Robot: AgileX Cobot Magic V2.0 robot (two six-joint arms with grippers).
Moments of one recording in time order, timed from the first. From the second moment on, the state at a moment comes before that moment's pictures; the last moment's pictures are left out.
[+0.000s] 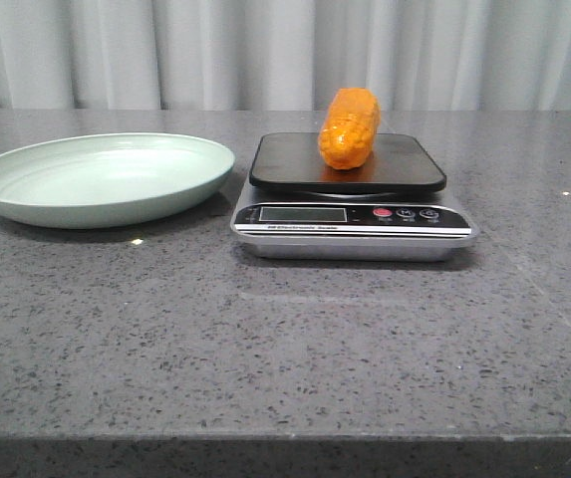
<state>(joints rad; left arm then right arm) -0.62 1.66 -1.96 0.15 1.10 -0.17 0.11 -0.01 0.03 0.06 -0.01 0.02</state>
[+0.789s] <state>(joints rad) -0.63 0.30 -0.54 0.14 0.28 -0.12 0.11 -0.01 0.03 0.06 -0.01 0.02</state>
